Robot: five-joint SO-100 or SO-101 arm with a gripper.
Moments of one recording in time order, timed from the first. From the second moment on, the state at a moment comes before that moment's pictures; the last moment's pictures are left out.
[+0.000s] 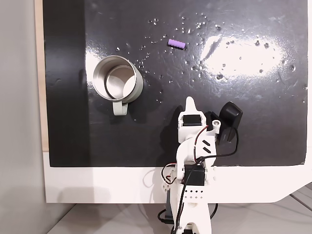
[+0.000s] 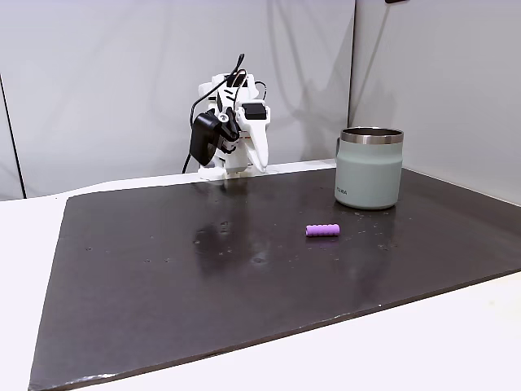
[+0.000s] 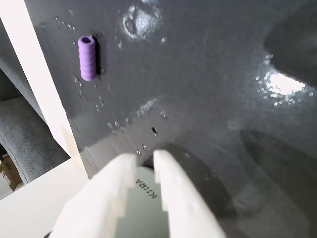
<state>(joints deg) 3.9 181.7 172.5 43.9 -3.4</state>
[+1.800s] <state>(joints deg) 1.9 93.5 84.5 72.1 20.0</state>
